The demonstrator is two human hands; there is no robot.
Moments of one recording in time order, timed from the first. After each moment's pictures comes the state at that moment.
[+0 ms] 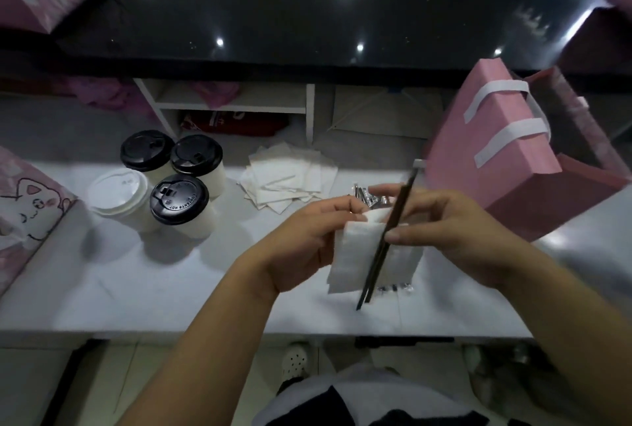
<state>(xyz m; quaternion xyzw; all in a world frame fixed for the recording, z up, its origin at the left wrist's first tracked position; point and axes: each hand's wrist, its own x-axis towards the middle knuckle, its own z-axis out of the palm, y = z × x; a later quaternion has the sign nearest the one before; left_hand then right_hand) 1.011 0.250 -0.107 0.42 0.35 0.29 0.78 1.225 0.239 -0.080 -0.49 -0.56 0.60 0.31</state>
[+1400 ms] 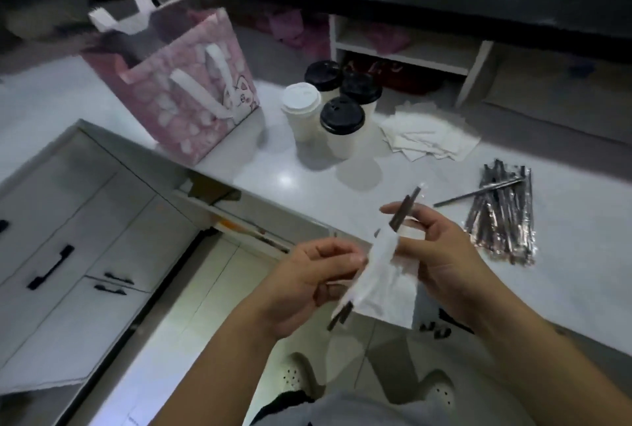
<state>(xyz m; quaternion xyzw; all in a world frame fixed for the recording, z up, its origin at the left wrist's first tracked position) 0.895 0.023 -0.131 0.26 0.48 0.47 0.70 1.079 0.121 -0.140 -0.38 -0.43 0.77 0.29</state>
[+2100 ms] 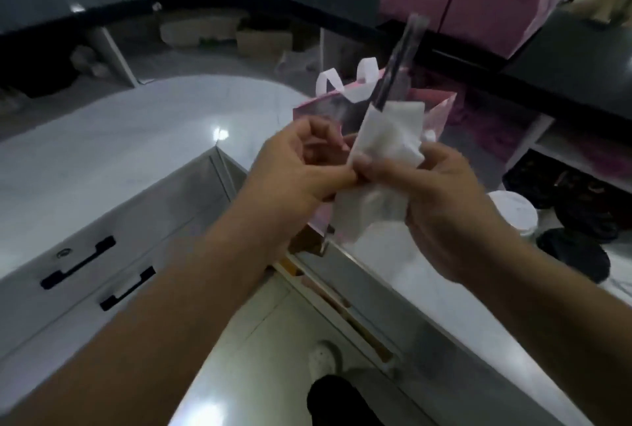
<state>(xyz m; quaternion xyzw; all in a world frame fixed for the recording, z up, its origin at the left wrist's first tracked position) 0.525 0.067 -0.026 0.36 0.58 0.62 0.38 0.665 0.159 -0.023 -0.21 -0.58 0.75 0.26</state>
